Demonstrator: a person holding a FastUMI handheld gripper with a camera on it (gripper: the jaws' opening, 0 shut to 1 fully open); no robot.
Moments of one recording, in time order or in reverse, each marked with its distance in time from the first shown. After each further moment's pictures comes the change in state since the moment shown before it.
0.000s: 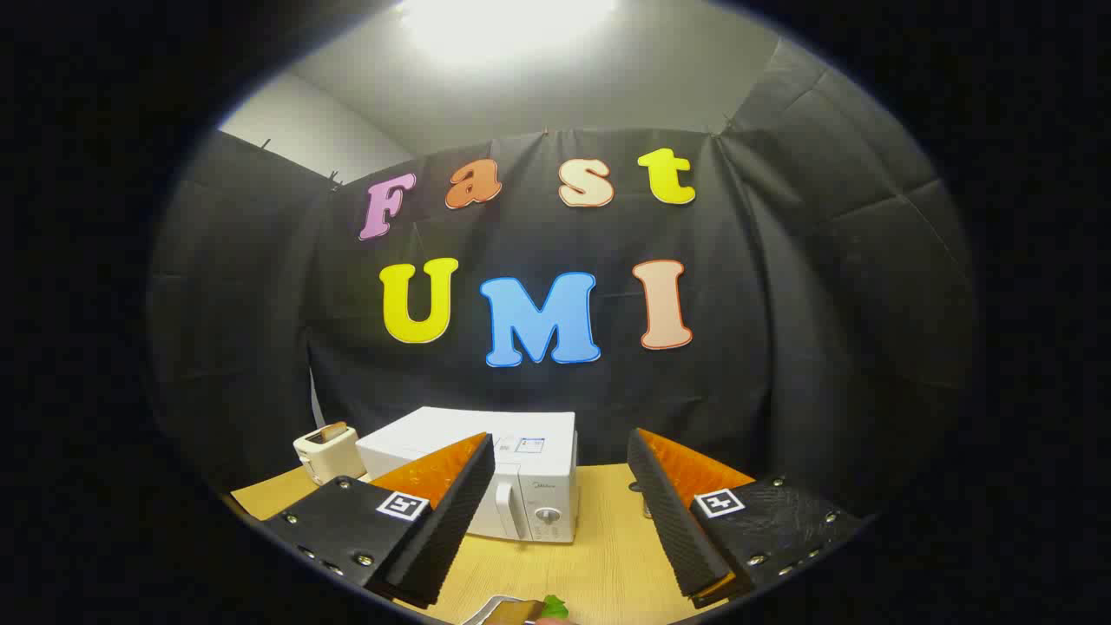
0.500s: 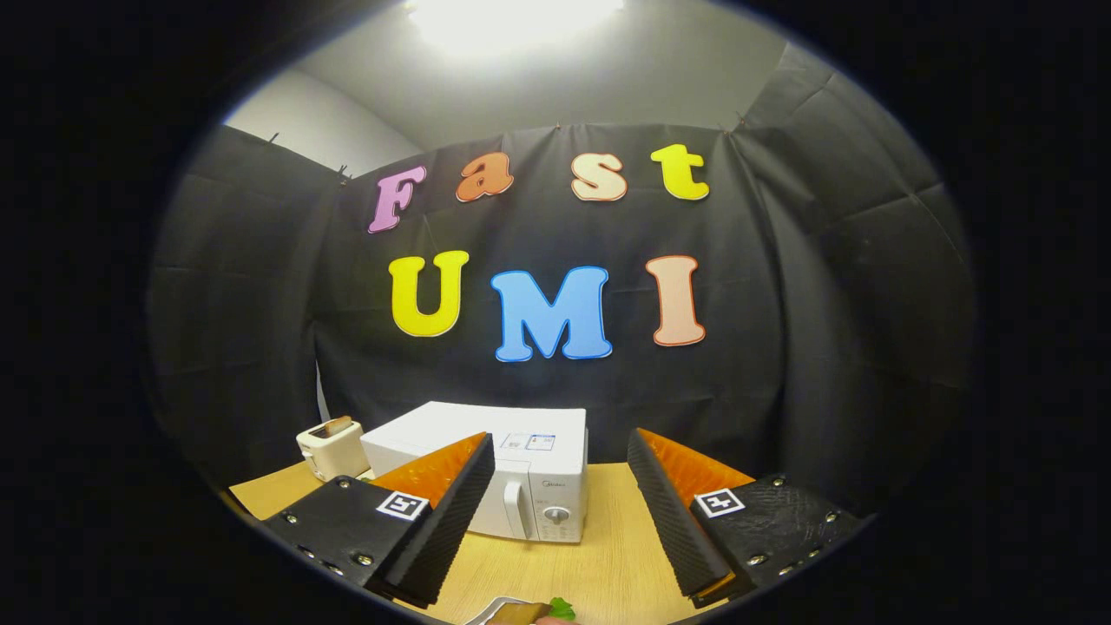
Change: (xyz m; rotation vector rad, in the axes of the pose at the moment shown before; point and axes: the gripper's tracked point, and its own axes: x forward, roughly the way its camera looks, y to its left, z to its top) arm 0.013 0.014 -0.013 -0.015 0.012 0.035
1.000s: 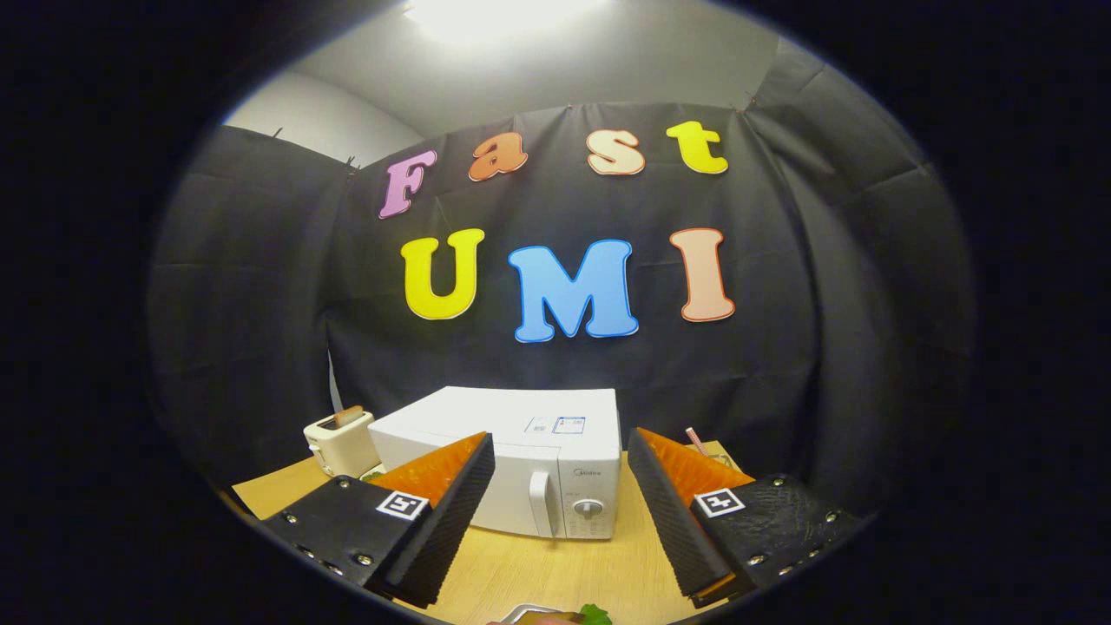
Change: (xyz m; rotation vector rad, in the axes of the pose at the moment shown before) arm 0.046 0.032 -0.048 0.031 0.032 0.060
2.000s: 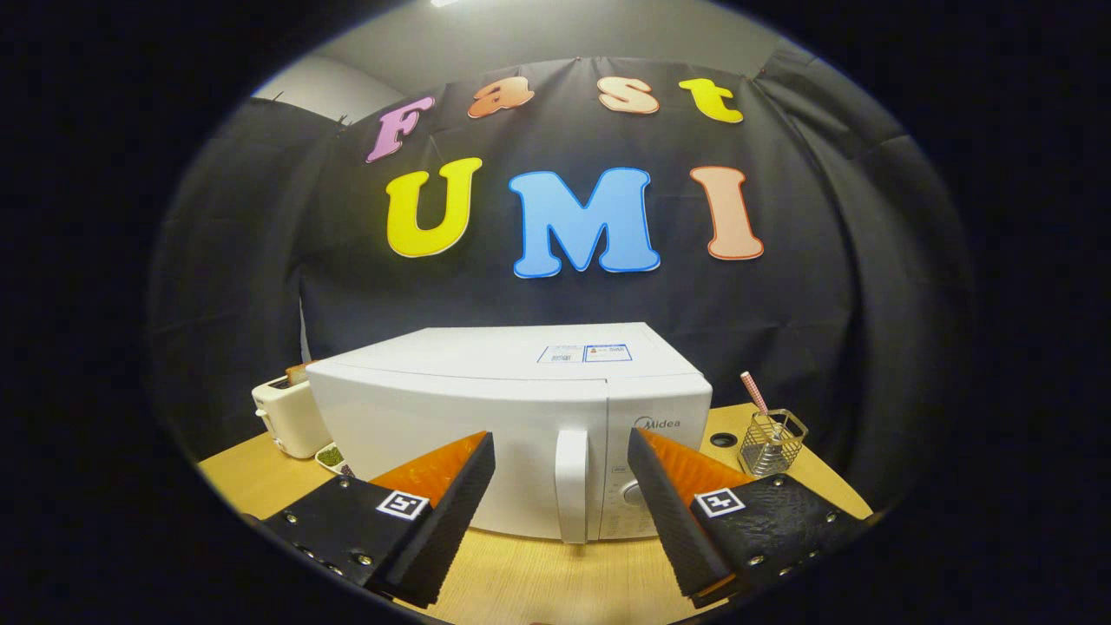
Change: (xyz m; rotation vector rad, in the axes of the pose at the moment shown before) arm 0.129 0.030 -0.133 -0.006 0.101 -0.056
